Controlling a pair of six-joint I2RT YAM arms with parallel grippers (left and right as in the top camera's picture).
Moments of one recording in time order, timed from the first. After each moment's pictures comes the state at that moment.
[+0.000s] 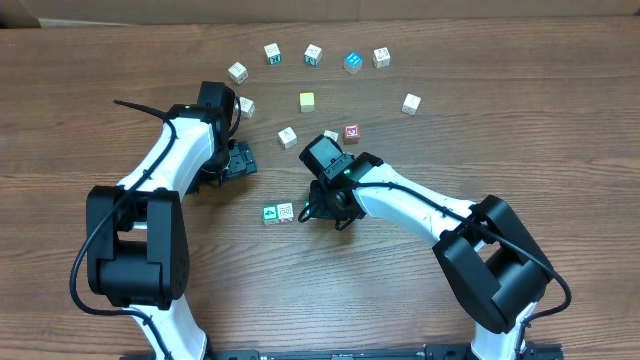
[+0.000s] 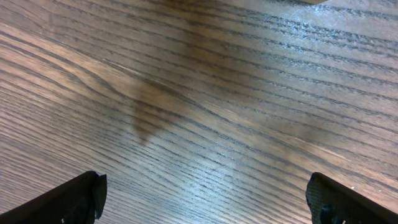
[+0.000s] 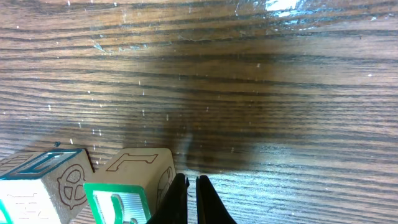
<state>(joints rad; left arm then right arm) -0.11 1.95 1.35 -0.90 -0.15 -0.50 0.72 1.96 1.27 -0.66 -0.07 0.77</state>
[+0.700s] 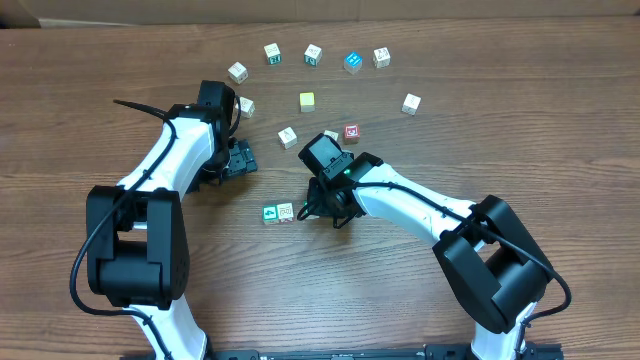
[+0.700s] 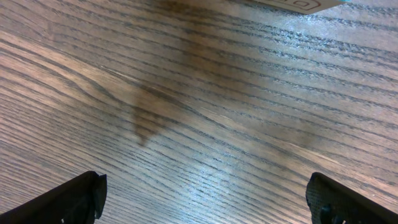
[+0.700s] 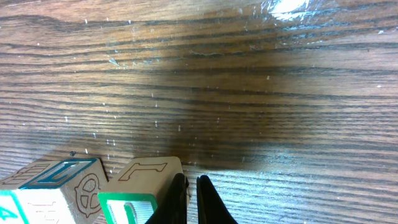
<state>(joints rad) -0.11 1.95 1.35 -0.89 -0.15 -0.50 0.72 1.96 1.27 -0.63 -0.07 0.80</state>
